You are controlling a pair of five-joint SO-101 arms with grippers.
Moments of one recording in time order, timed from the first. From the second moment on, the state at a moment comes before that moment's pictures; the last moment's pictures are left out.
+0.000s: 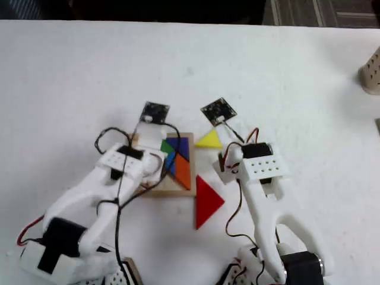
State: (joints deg) left arm 14.8 -6.9 51.1 38.6 7.8; right arm -14.2 -22.3 47.7 55.6 23.8
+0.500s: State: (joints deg) left arm 11.1 -6.2 49.9 34.1 7.8; right arm -14.2 -22.3 47.7 55.6 23.8
